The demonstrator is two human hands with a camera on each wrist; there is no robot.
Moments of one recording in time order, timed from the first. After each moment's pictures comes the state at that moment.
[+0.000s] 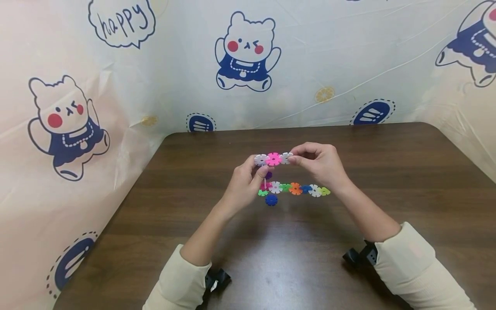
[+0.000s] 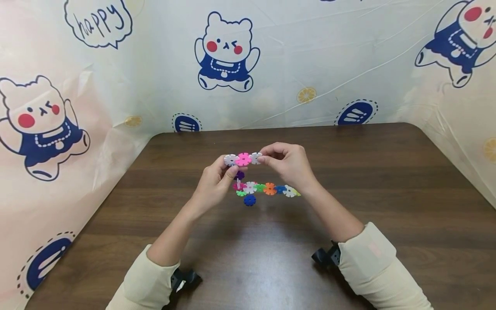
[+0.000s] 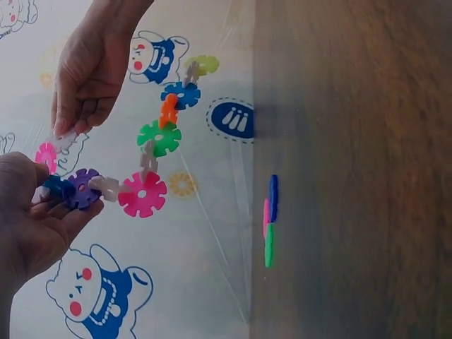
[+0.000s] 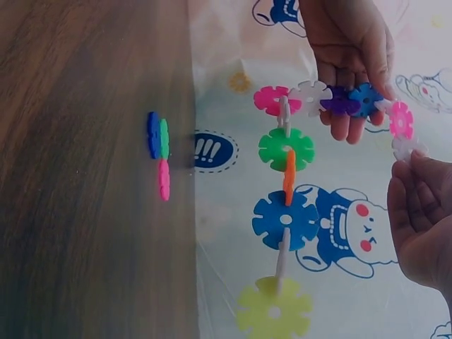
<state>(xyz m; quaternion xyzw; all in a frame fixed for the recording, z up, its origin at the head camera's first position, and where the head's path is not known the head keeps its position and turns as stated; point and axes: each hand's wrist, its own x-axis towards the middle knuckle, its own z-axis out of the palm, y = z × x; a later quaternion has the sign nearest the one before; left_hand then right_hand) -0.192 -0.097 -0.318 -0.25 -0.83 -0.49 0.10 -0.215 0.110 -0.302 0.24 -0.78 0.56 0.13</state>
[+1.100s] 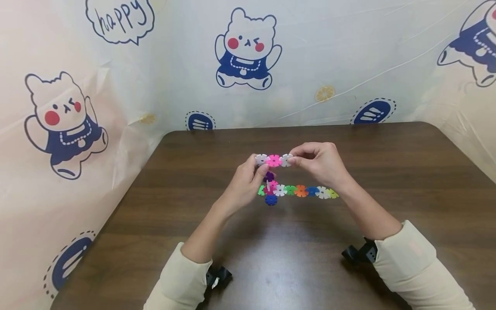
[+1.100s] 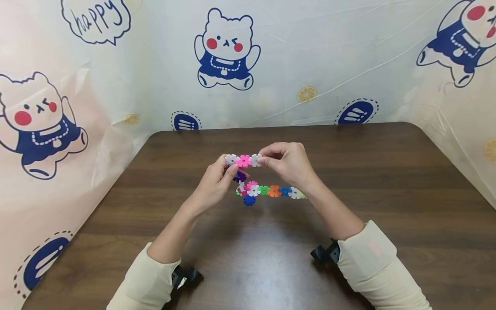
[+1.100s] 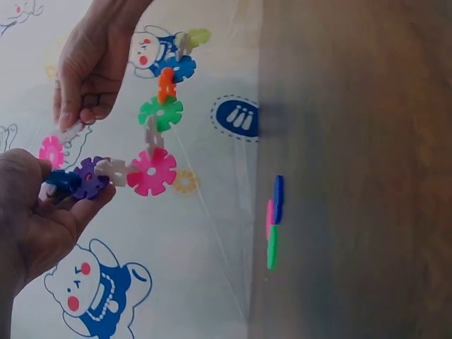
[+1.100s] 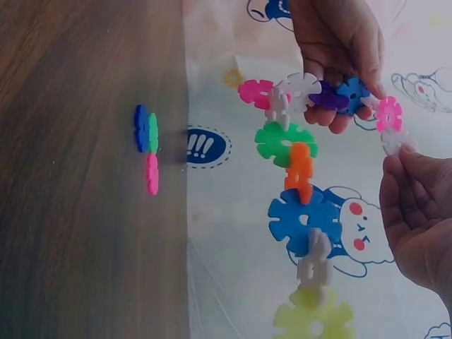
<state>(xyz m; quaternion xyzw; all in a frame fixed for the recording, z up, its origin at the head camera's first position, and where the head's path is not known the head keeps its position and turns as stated) -0.196 -0.099 -0.318 -0.25 -0.83 -0.49 0.04 -0.217 0.109 -0.299 0.25 -0.81 0.52 0.12</state>
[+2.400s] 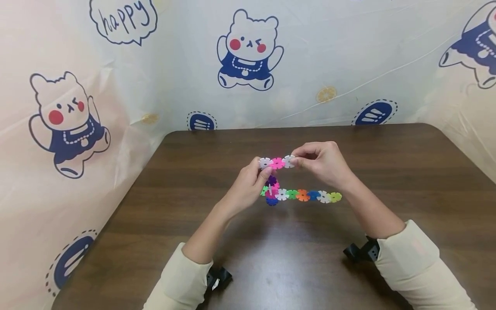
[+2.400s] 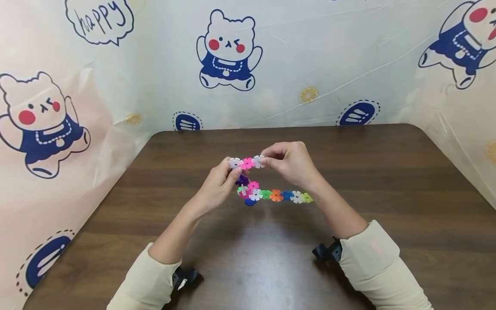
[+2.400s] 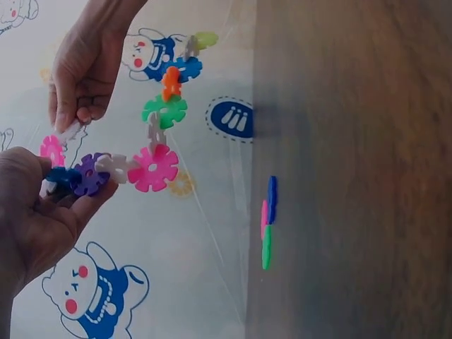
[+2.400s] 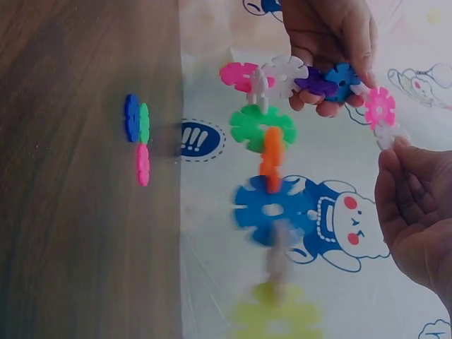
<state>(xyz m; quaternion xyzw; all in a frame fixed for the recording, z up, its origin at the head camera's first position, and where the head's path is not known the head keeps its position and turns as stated) -0.193 -0.098 -0.318 -0.24 -0.86 -0.45 0.04 -0.219 0.114 -0.296 0.29 -0.82 0.49 0.12</state>
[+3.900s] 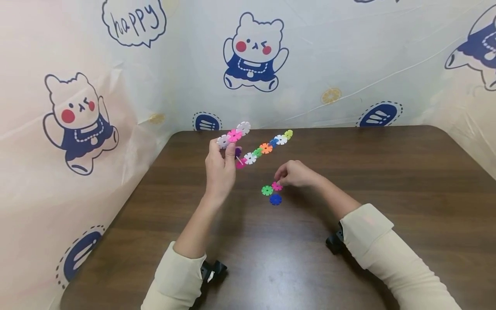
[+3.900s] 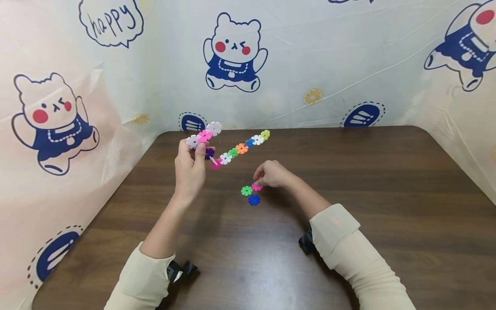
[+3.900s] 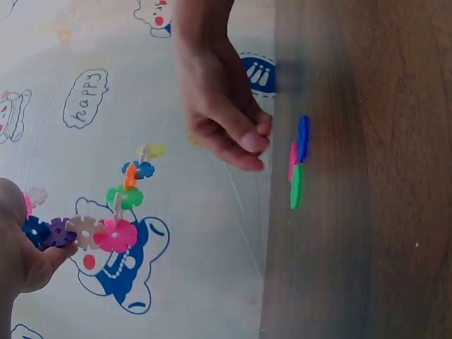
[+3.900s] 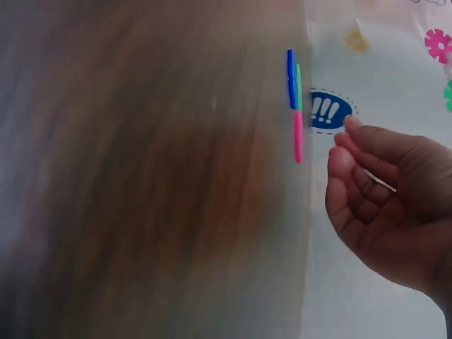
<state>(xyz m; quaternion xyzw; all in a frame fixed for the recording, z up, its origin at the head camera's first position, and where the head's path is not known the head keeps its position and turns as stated) -0.202 -0.136 -0.303 -0.11 -0.80 -0.51 0.31 -0.286 0.069 -0.368 0.28 -0.90 0.32 -0.13</state>
